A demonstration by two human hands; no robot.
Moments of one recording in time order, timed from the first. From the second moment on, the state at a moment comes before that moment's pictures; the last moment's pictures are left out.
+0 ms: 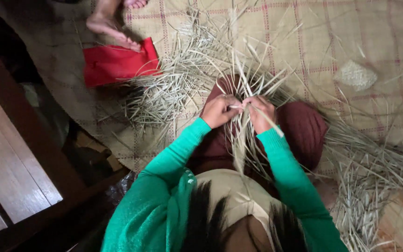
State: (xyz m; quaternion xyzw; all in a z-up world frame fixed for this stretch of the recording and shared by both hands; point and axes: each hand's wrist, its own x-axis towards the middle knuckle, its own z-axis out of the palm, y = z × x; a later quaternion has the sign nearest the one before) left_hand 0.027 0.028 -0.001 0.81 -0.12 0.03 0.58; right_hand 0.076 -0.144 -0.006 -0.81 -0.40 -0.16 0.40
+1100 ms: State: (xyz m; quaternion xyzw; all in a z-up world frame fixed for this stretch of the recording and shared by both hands) left_hand 0.043 0.012 -0.027 0.79 -0.09 0.10 0.60; right_hand 0.082 -0.150 0.007 -0.82 -0.18 0.03 0.55
